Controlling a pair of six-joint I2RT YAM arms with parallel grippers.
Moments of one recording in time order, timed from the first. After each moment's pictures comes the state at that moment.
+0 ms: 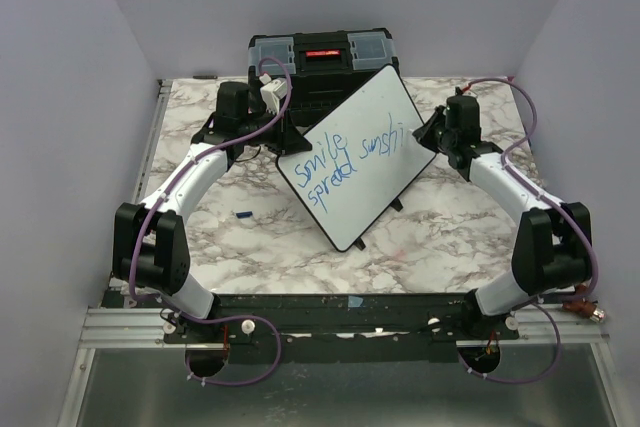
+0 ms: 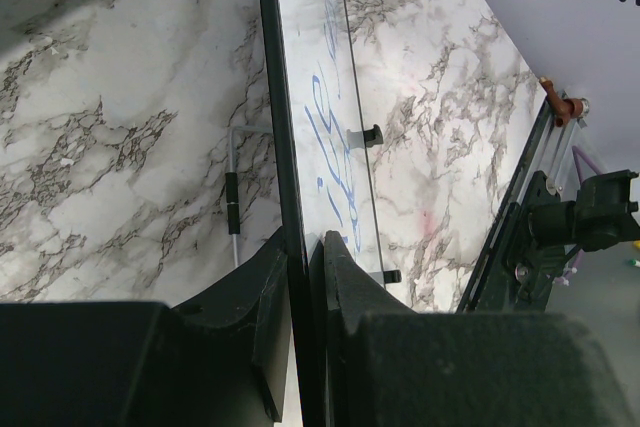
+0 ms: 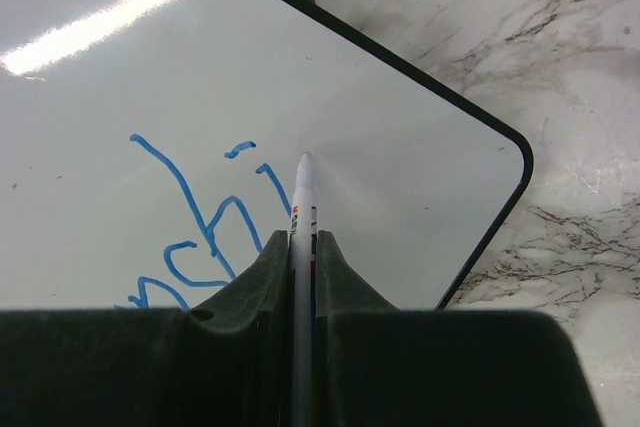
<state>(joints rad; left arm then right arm) -0.25 1.56 1.23 -0.19 0.85 -0.20 0.18 1.53 1.07 -0.07 0.03 0.57</state>
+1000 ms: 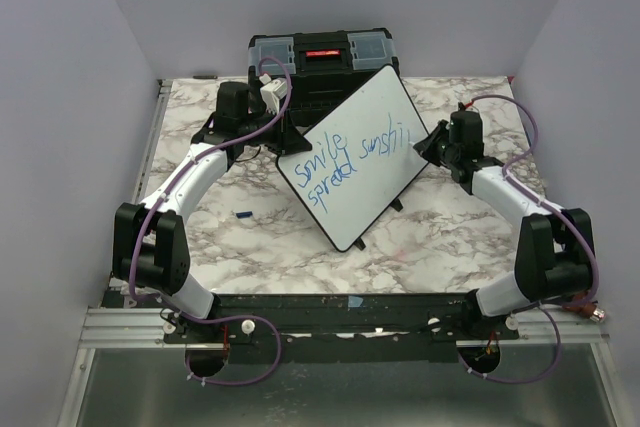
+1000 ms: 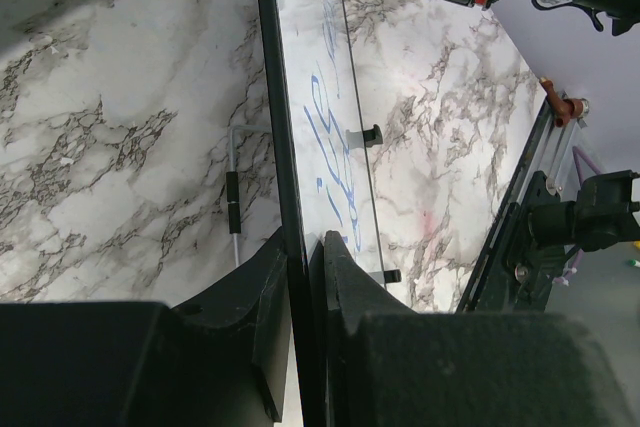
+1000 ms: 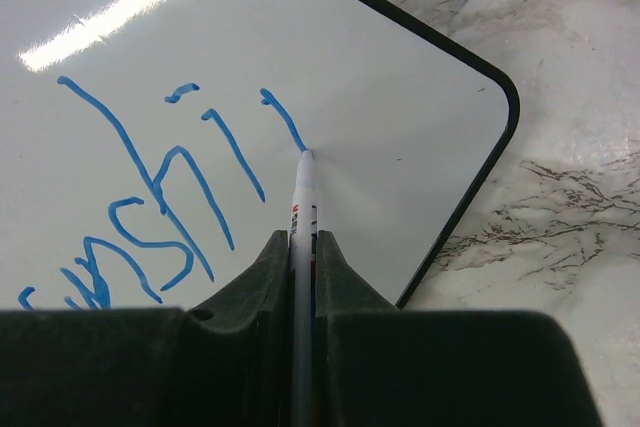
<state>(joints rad) -0.25 1.56 1.23 -0.19 0.85 -0.20 0.16 1.50 0.92 0.01 -0.04 0.60</state>
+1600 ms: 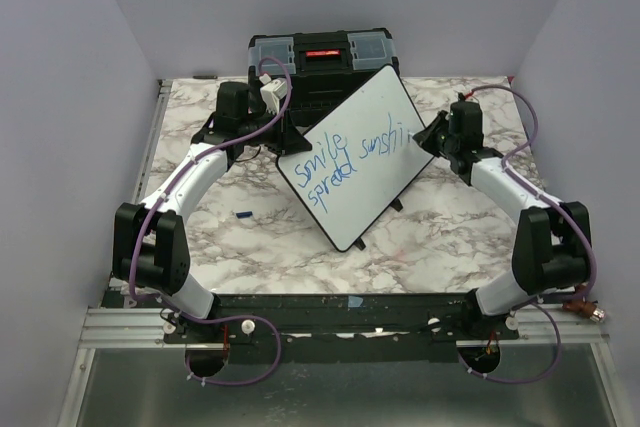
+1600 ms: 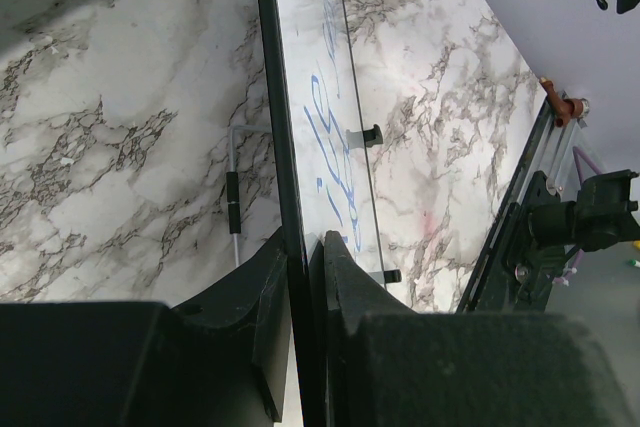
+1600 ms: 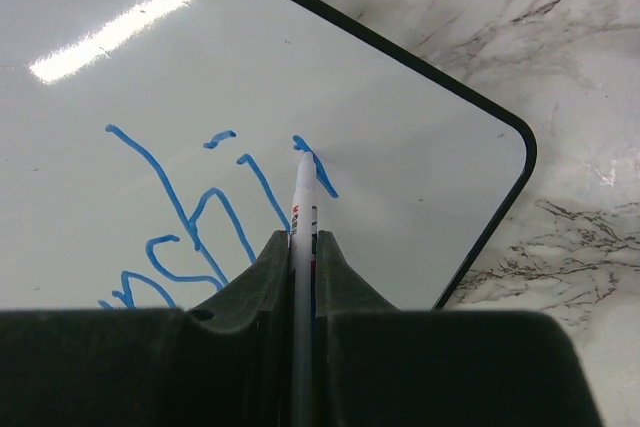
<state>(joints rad) -0.25 1.56 1.23 -0.19 0.85 -0.20 0.16 1.54 0.99 0.00 -0.04 0.60</state>
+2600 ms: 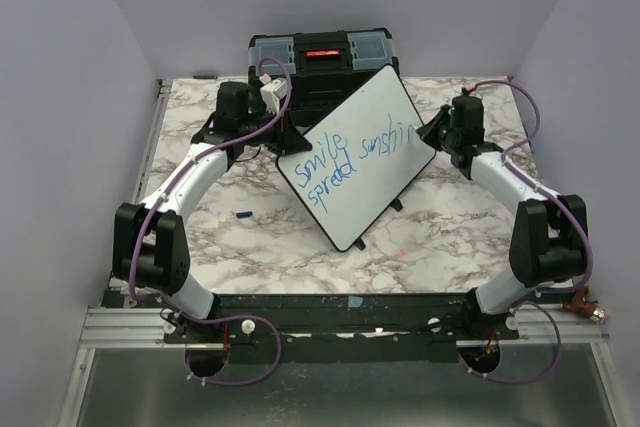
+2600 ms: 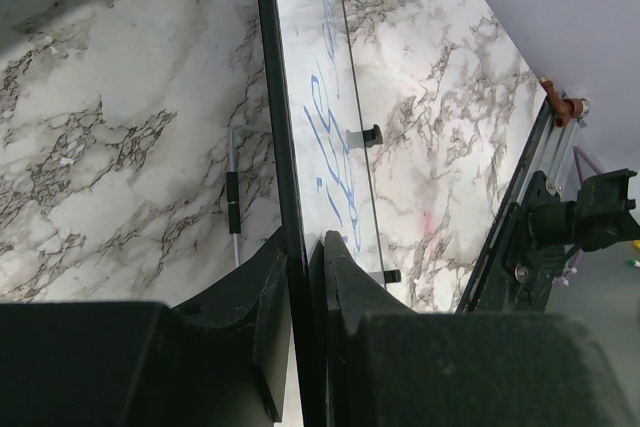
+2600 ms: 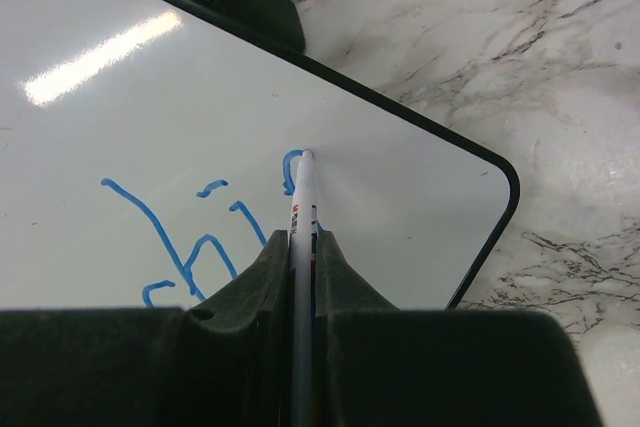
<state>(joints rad) -0.25 1.56 1.23 -0.19 0.85 -0.20 0.14 1.59 1.06 0.01 -0.02 0.60</state>
